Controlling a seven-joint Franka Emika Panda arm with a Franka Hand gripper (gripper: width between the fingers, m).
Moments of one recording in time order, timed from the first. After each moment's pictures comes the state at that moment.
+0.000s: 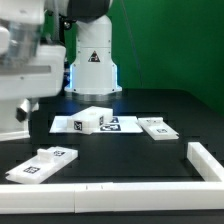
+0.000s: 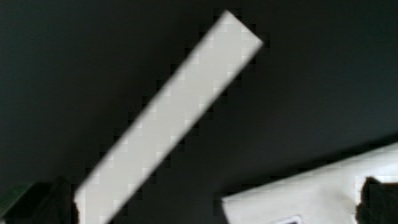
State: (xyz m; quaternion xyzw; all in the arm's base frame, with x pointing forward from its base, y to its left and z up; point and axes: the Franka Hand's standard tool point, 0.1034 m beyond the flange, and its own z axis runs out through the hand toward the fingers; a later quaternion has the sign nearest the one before) arm 0.561 -0.192 0.089 0.93 0.34 -0.12 0.10
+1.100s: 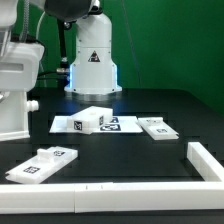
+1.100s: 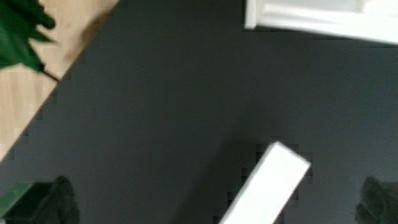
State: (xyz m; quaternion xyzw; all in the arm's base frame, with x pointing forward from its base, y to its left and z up) arm 0.535 -0.232 0.095 0.93 0.26 -0.24 0.14
